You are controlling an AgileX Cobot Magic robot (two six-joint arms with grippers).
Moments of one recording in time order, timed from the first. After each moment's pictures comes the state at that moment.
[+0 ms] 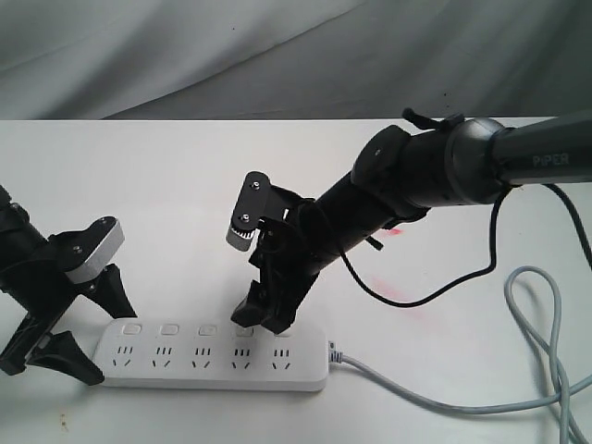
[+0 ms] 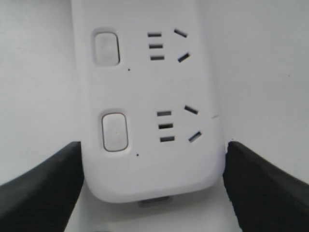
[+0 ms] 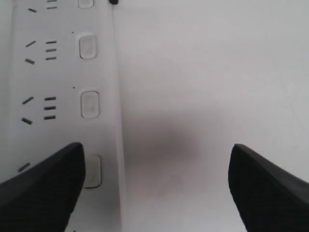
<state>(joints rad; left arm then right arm) 0.15 1.98 -1.00 -0.60 1.06 2.09 0.59 2.07 -1.28 0.94 0.63 -1.54</state>
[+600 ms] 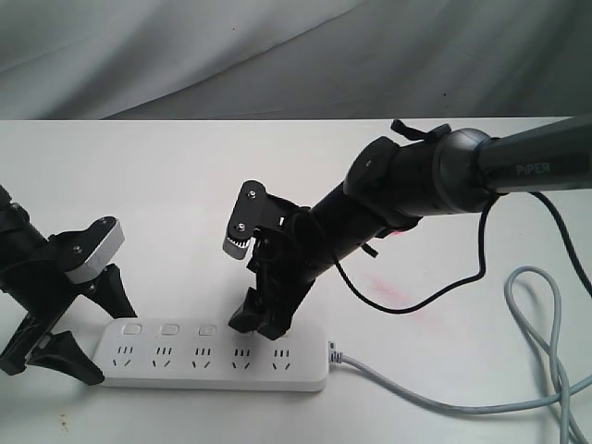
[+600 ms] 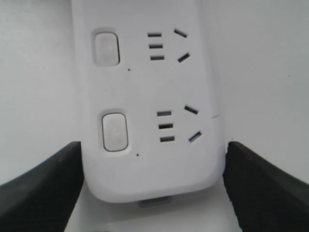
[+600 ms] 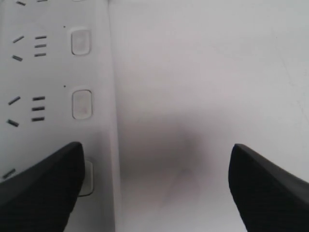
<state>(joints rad) 0.15 1.98 -1.00 -0.60 1.06 2.09 0.60 2.10 -1.28 0.94 0.59 -1.54</state>
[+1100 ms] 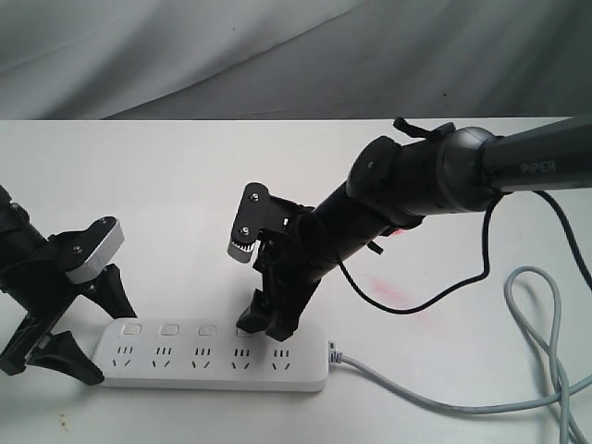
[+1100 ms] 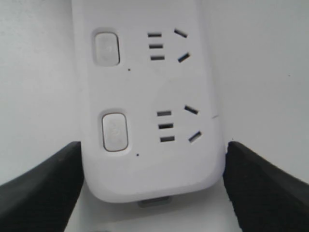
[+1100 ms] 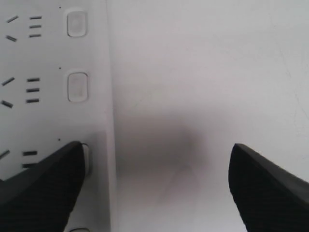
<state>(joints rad) 0.15 1.98 -1.00 -0.60 1.06 2.09 0.60 2.10 -1.27 0.86 0.58 -1.51</state>
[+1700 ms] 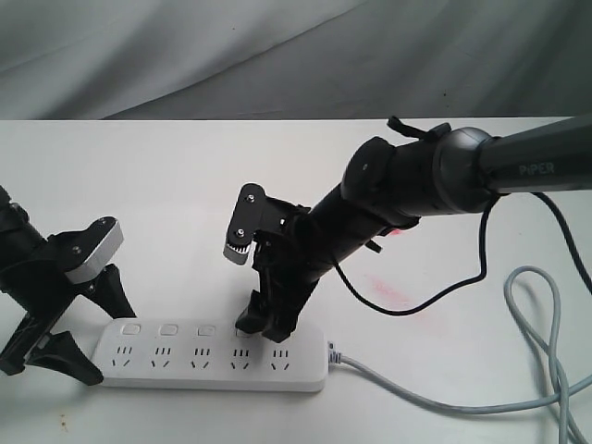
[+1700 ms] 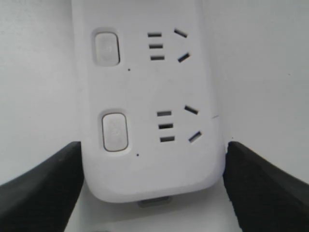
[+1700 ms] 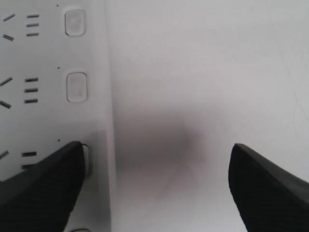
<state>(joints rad) 0.15 1.98 -1.00 -0.60 1.06 2.09 0.62 2.10 -1.27 0.81 0.57 -1.46</state>
